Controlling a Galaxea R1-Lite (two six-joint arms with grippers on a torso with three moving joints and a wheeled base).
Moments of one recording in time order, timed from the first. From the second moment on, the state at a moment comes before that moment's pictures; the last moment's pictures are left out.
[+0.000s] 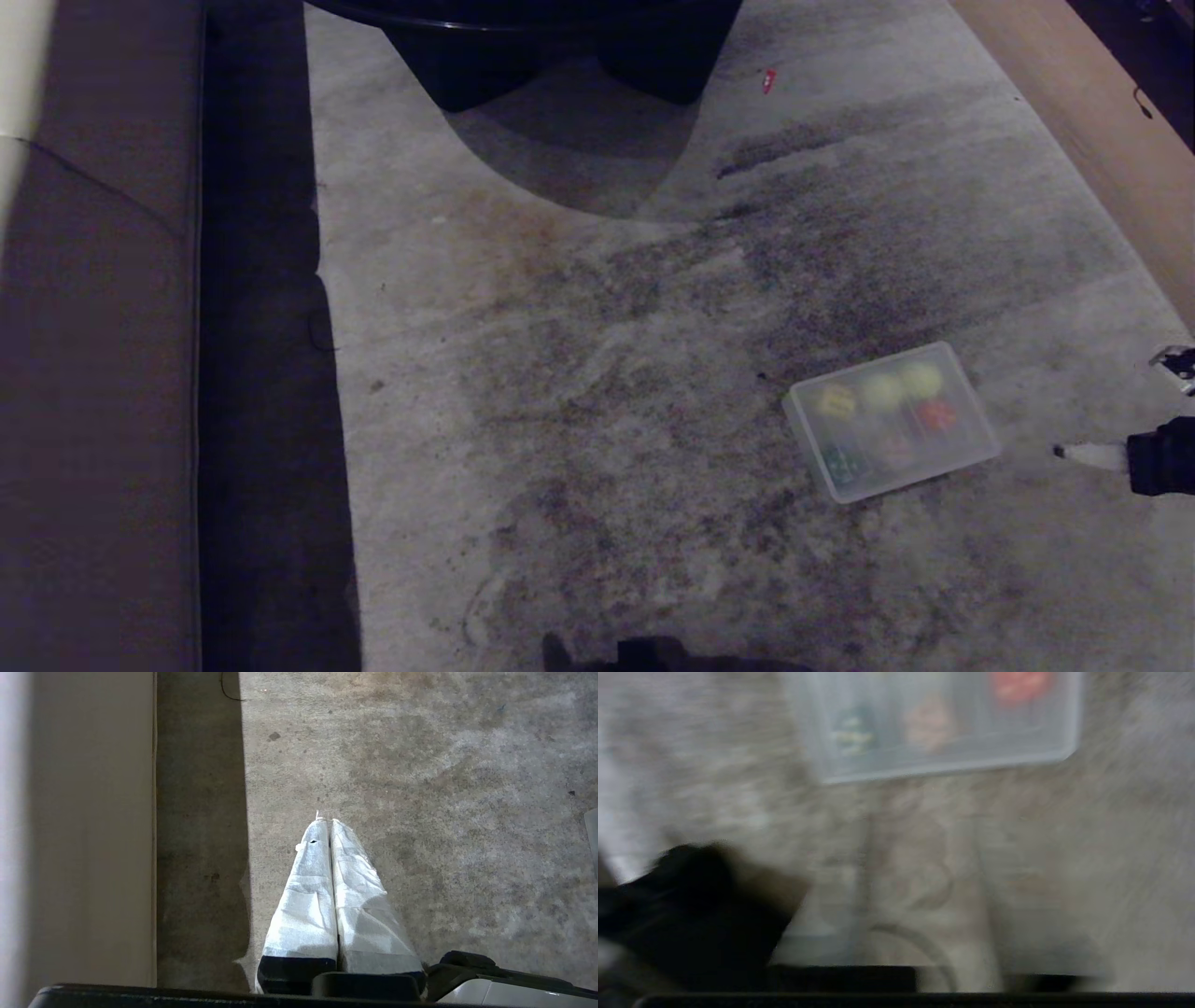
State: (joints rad) left arm 0.00 0.00 0.00 -0.01 0.07 -0.14; right arm -0.63 1.82 -0.87 -0.12 0.78 -0.50
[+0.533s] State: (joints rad) left arm 0.00 0.00 0.00 -0.01 0.07 -0.14; right arm -0.59 1.05 -0.34 0.06 0.73 -0.33
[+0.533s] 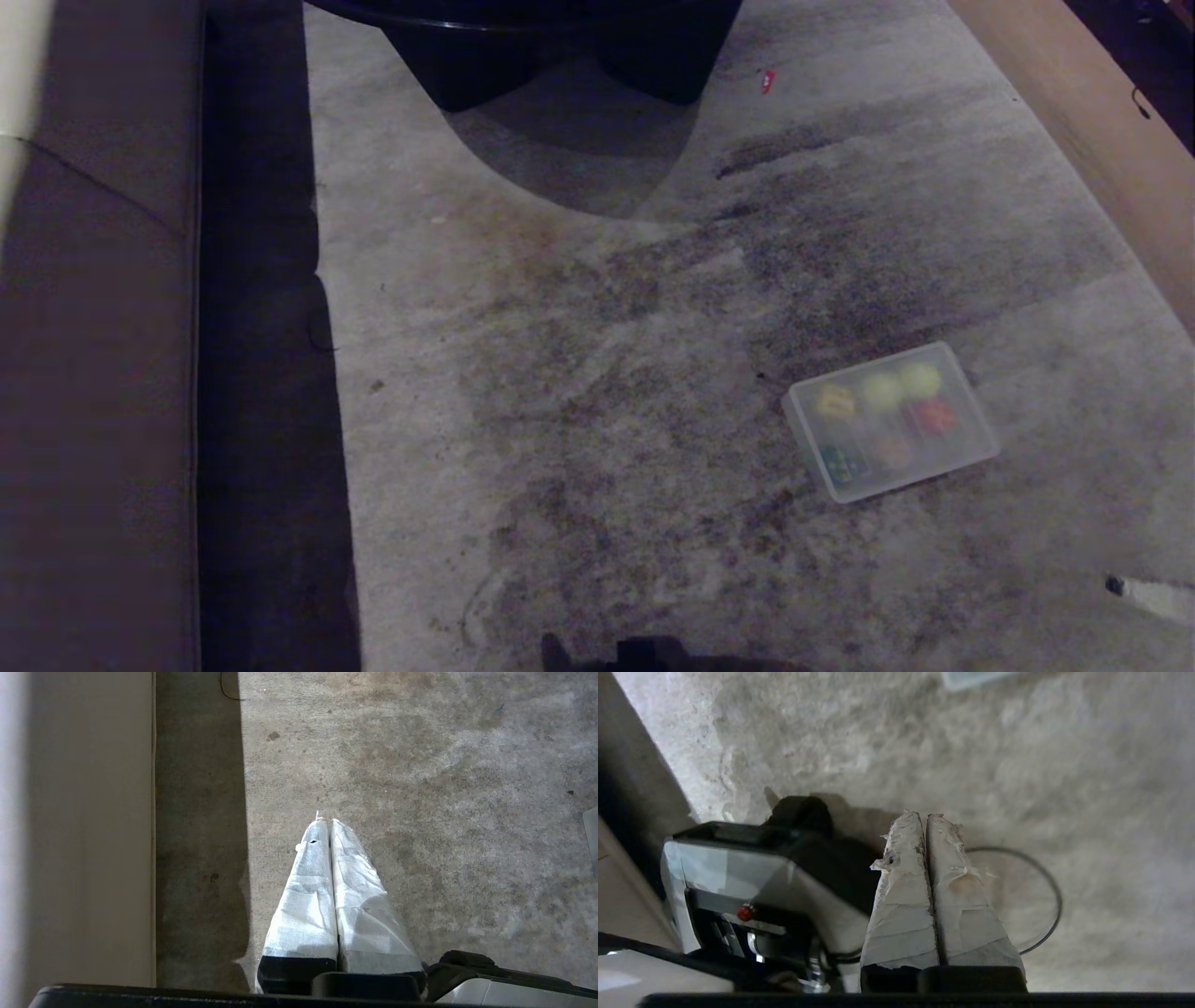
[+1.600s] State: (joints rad) left arm 0.00 0.00 0.00 -0.01 0.07 -0.14; right arm -0.04 0.25 0.00 -0.18 0.21 0.06
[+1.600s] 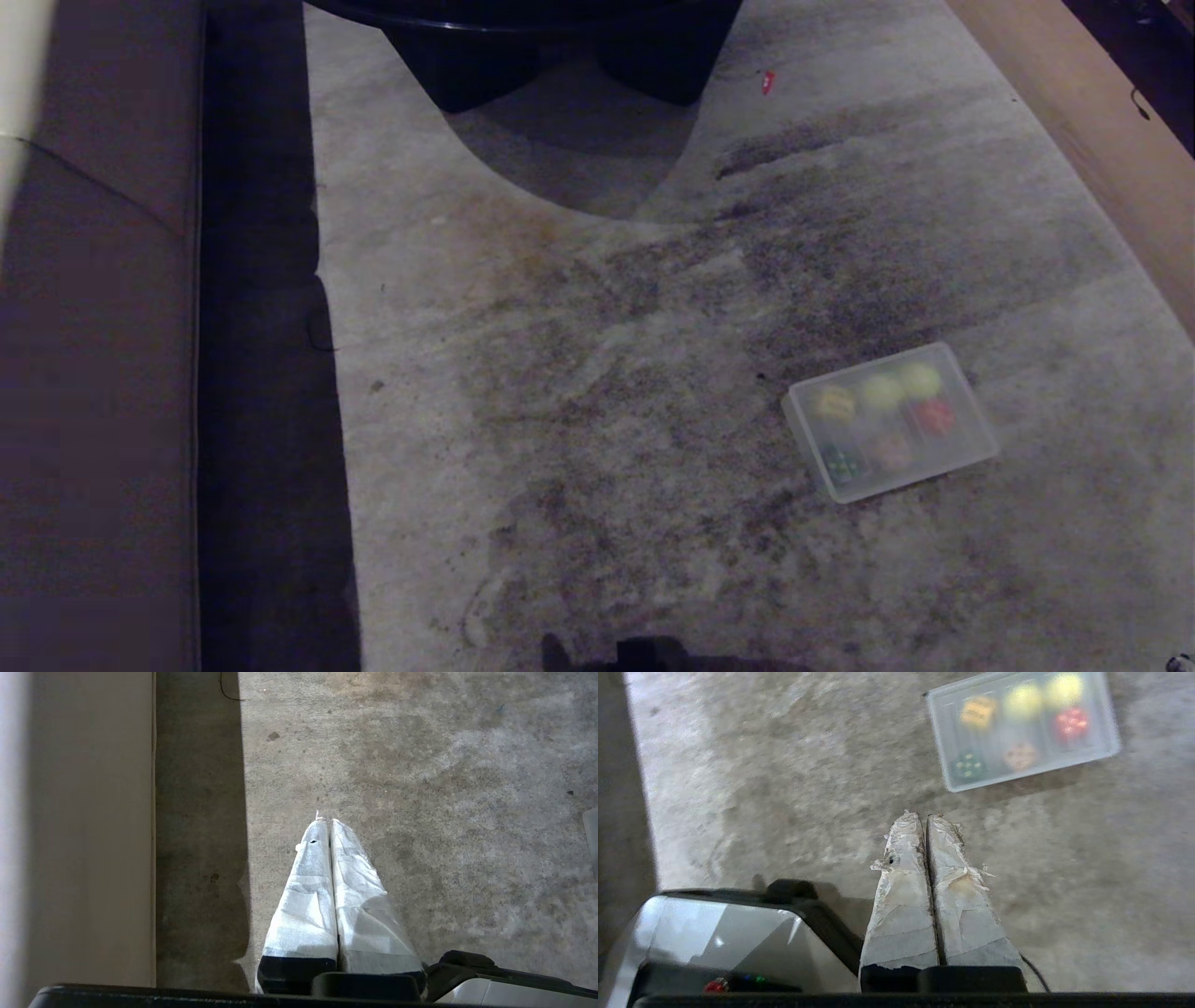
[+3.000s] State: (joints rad) left arm 0.00 0.00 0.00 -0.01 0.07 -0.15; right arm 0.01 0.00 0.00 -0.03 -0.01 0.05
